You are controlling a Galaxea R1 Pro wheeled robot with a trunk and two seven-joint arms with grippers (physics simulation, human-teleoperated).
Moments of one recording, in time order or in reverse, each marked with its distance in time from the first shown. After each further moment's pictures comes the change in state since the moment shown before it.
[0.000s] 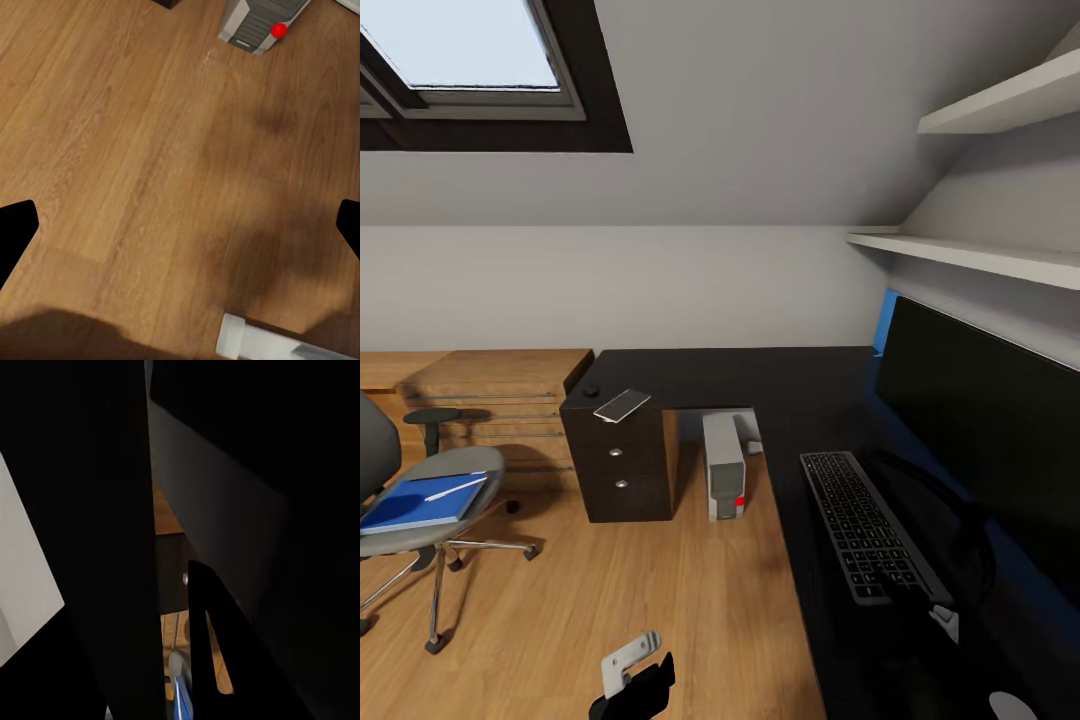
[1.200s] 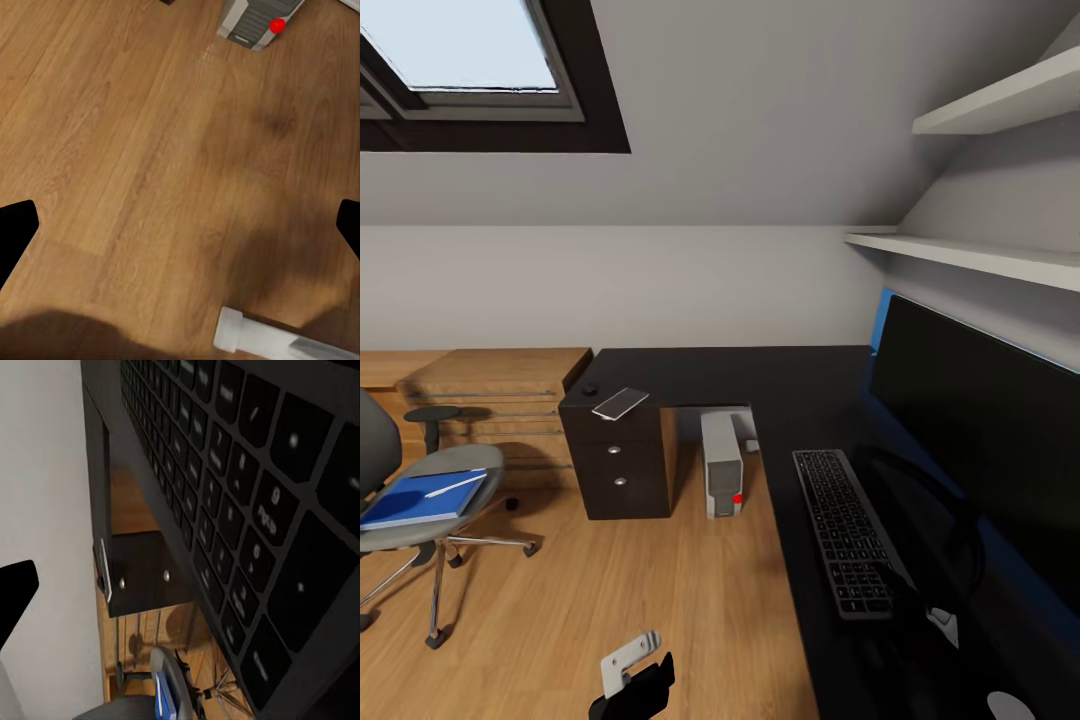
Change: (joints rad) left arm 0.000 0.000 0.001 0.000 0.000 0.000 0.000; right arm 0.000 -0.002 0.006 0.001 0.027 -0.001 -0.033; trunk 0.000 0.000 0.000
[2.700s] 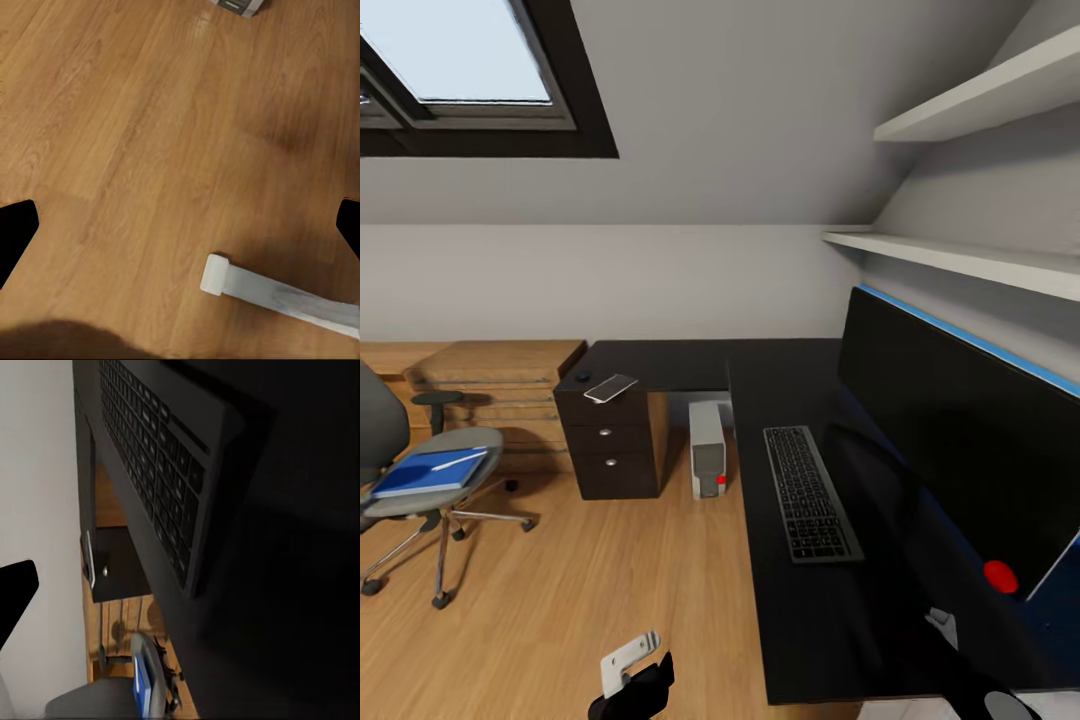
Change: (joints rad) left arm 0.000 0.001 0.001 0.000 0.000 0.000 0.000; right arm 0.000 0.001 0.003 0.000 0.046 0.000 0.002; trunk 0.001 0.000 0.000
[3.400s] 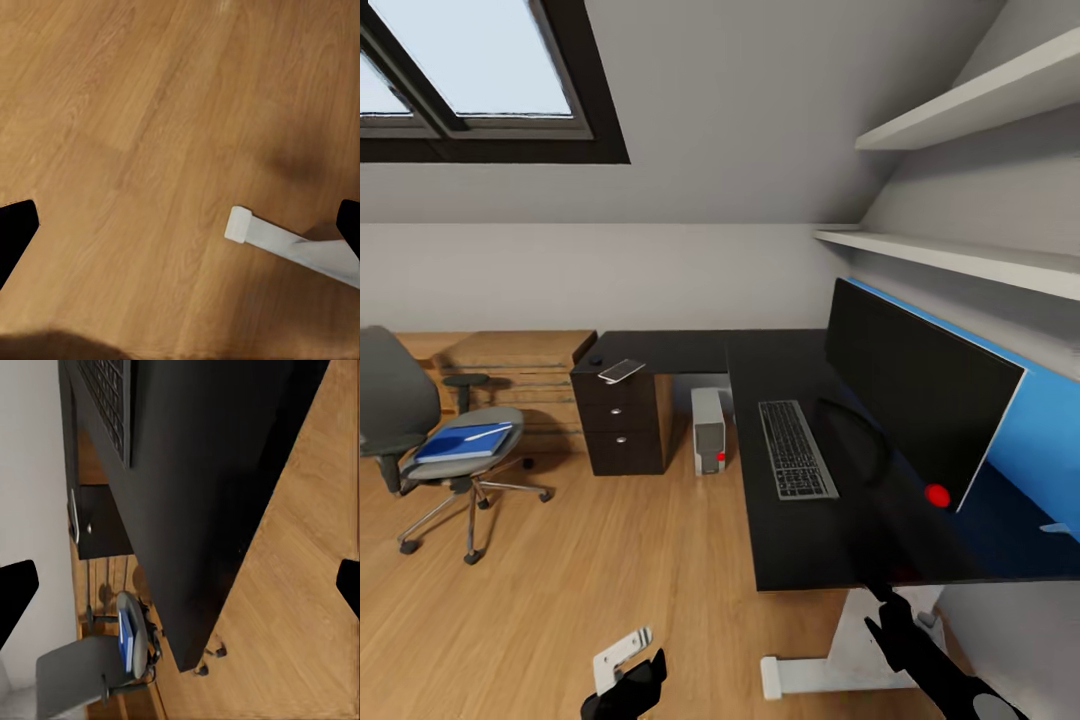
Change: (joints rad) left arm 0.000 0.003 0.032 0.000 -0.001 0.003 -0.001; right arm 0.000 0.002 0.048 0.020 0.007 -0.002 0.002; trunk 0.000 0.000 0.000
